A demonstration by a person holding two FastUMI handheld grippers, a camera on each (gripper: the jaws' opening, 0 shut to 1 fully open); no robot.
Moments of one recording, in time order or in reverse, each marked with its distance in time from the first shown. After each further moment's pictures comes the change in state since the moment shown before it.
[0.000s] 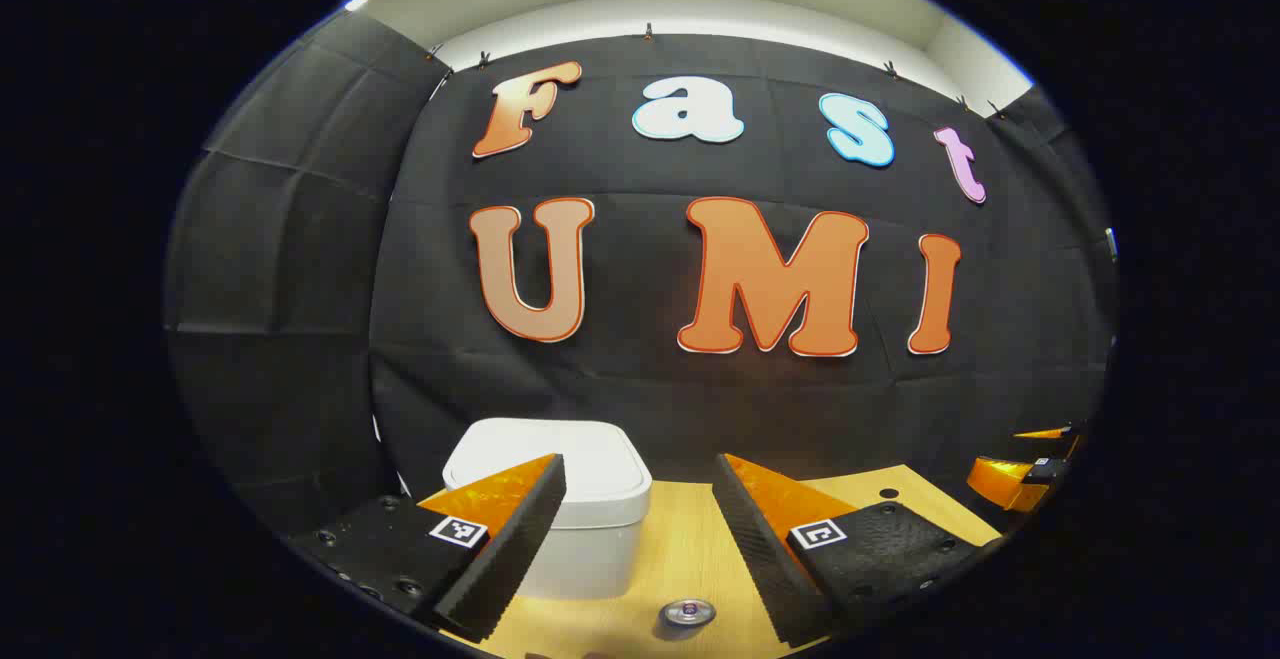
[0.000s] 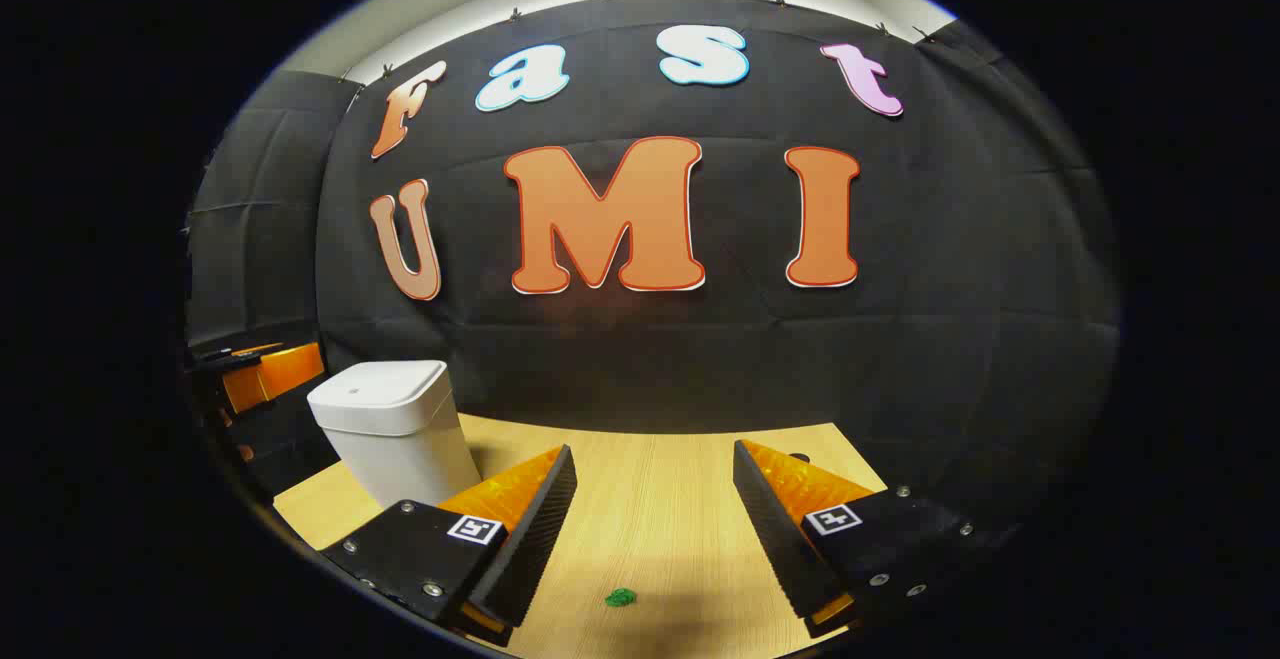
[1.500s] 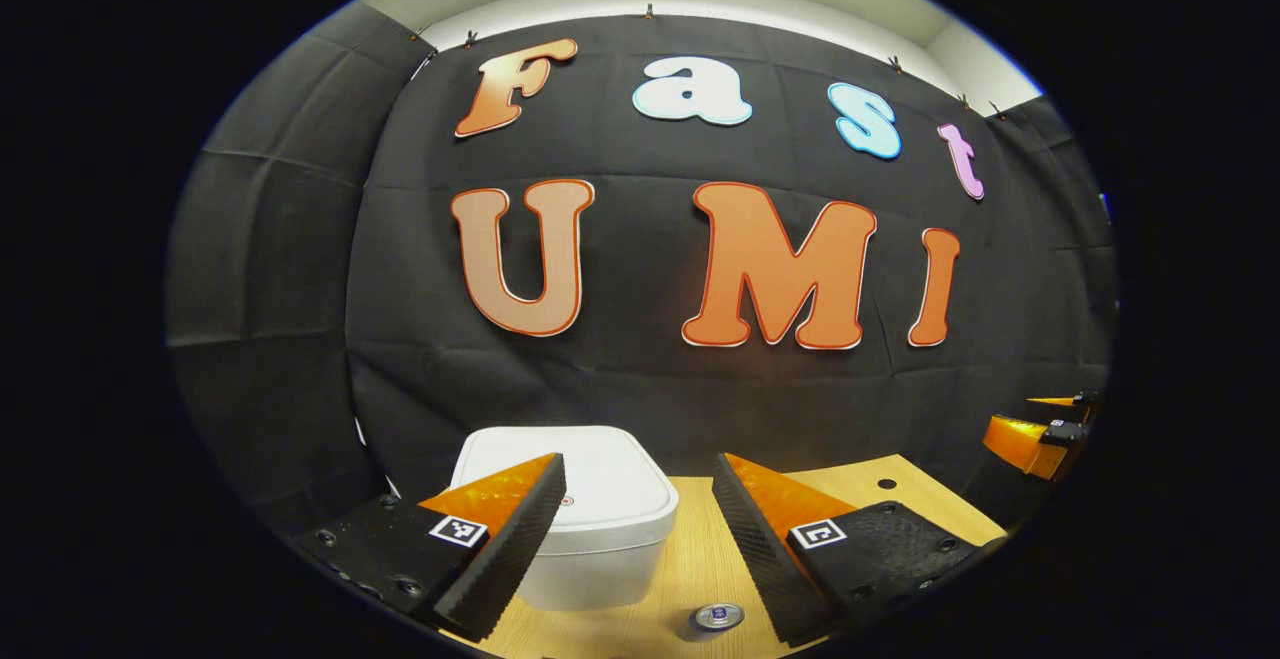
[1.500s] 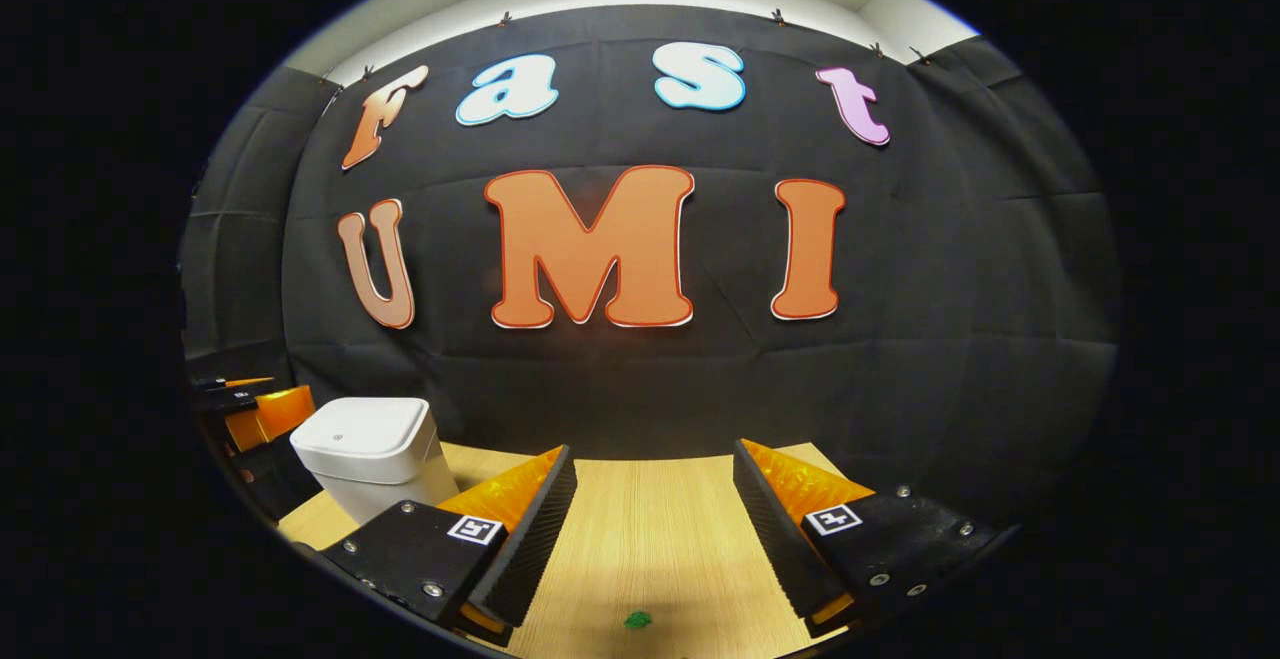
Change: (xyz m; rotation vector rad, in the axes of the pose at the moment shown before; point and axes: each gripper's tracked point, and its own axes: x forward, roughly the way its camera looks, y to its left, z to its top) left arm 0.042 0.039 0.012 0.018 0.060 -0.074; right arm 0.015 0.026 0.041 -0.022 -0.041 -0.123
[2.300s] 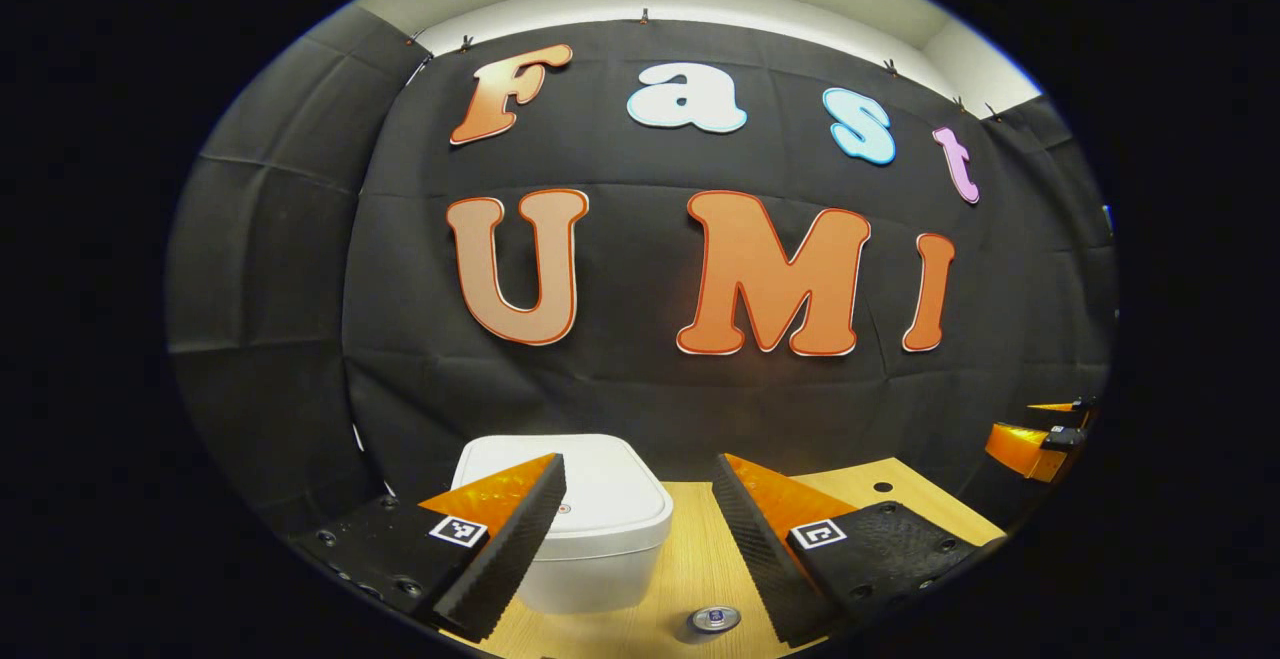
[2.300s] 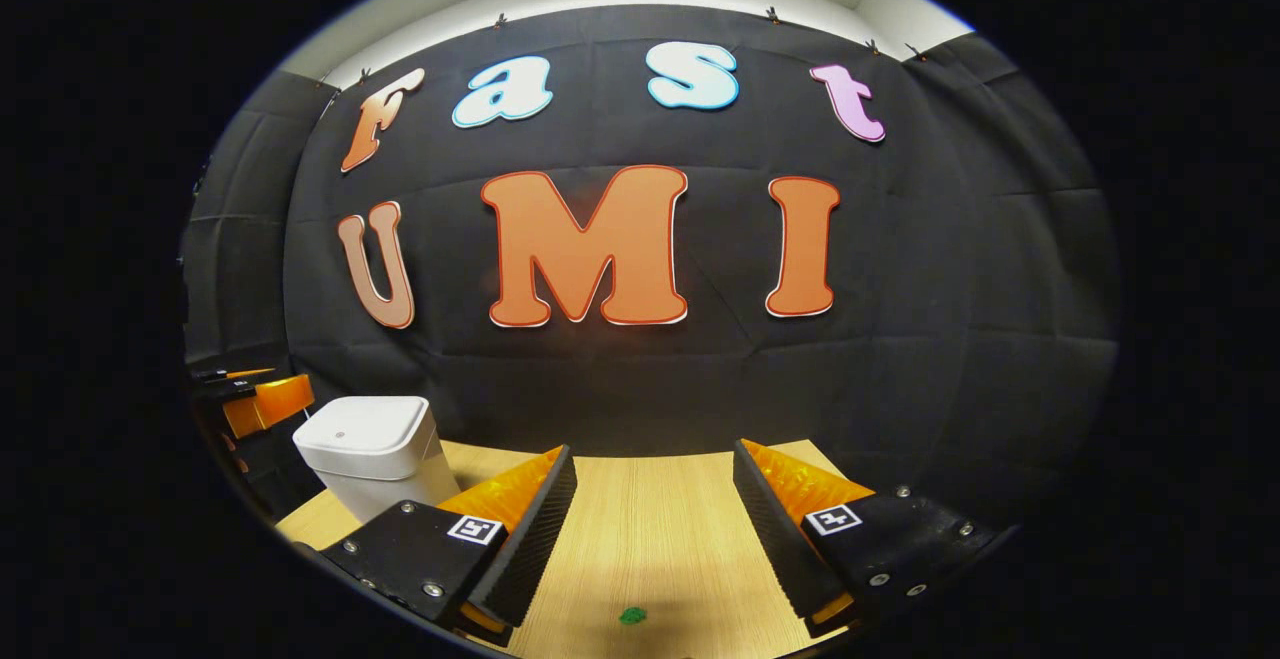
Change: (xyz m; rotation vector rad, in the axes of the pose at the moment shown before) left arm -0.001 -0.005 0.012 0.012 -0.014 -0.013; right arm -0.006 -0.013 -0.001 0.007 0.009 -0.007
